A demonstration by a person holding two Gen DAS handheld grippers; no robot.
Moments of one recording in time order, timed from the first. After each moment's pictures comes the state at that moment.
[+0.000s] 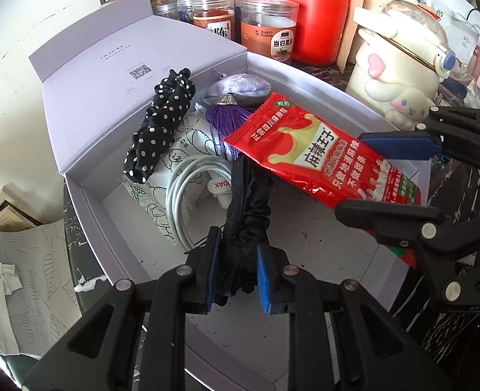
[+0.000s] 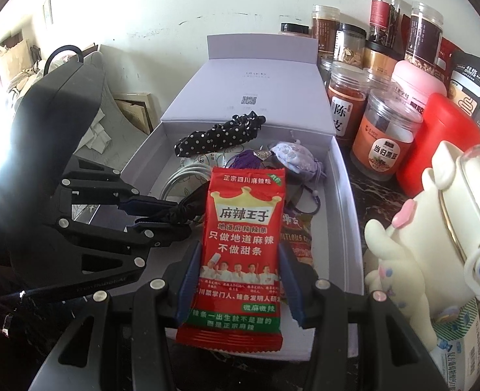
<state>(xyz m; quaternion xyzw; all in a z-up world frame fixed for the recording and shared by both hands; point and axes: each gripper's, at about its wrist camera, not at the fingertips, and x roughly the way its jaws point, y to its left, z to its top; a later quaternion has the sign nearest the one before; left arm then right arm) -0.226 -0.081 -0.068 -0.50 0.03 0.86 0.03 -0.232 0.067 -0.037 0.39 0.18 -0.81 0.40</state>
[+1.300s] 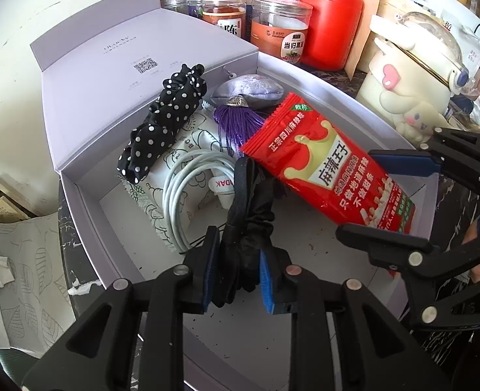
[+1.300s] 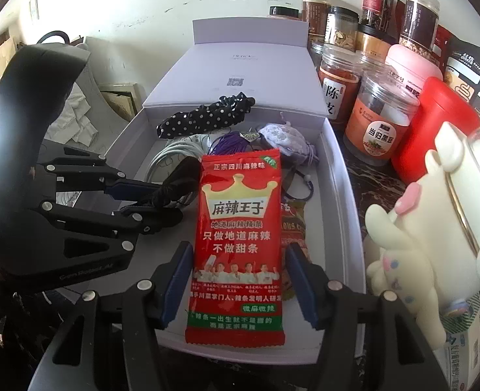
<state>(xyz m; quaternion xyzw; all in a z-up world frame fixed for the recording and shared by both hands) -0.233 -0.087 -0.071 -0.50 0.01 0.87 0.02 -0.239 0.067 -0.049 0.41 0.18 -0.81 0.37</state>
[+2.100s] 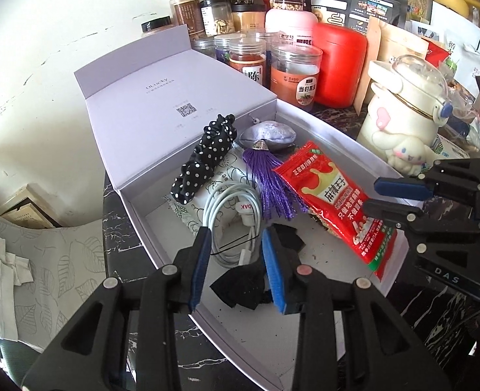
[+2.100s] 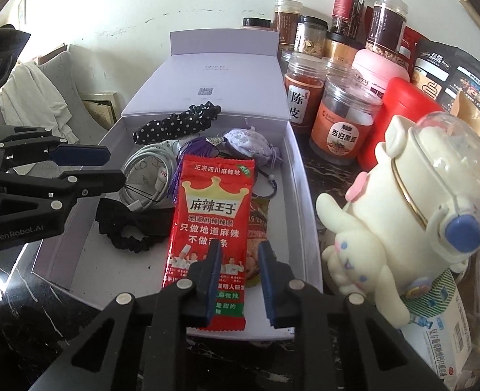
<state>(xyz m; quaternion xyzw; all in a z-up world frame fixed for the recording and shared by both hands) -0.203 -0.092 -0.023 -0.44 0.01 0.90 -0.02 -0.232 0.085 -0.044 0.39 0.19 -0.84 0.33</state>
